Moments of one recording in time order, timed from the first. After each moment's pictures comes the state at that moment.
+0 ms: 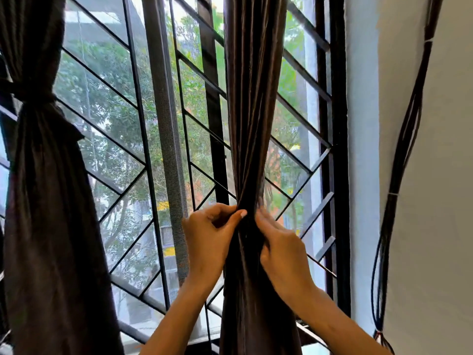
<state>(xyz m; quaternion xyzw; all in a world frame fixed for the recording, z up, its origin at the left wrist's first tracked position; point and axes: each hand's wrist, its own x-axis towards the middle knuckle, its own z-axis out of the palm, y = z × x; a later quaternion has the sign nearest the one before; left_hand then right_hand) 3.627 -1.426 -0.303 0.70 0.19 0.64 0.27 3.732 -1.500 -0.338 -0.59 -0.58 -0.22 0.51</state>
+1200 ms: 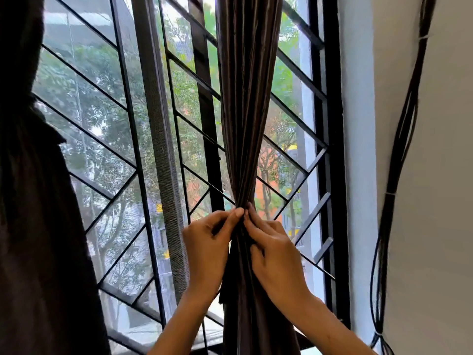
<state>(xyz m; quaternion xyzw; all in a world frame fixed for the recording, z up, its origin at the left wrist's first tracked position) 3.642 -1.428 -0.309 0.69 0.17 0.64 0.29 3.741 -1.489 -0.347 -0.57 -0.58 -0.24 0.54</state>
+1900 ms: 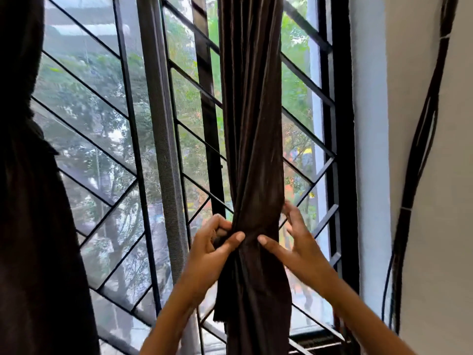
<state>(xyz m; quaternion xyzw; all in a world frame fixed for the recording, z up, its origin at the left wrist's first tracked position) 3.658 -1.412 -0.307 0.72 0.12 0.53 0.43 3.820 -1.491 -0.319 -0.51 -0.61 0.02 0.61</state>
